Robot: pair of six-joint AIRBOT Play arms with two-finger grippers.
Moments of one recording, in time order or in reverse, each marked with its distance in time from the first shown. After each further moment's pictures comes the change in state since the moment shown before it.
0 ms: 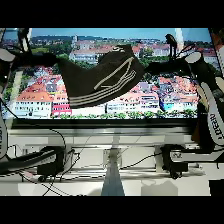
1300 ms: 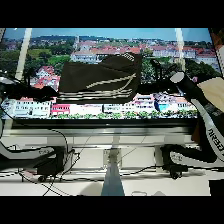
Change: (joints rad) left arm 0.309 -0.149 -0.314 0.015 -0.365 0.094; right arm 0.143 0.106 -0.269 -0.011 -0.059 0.033
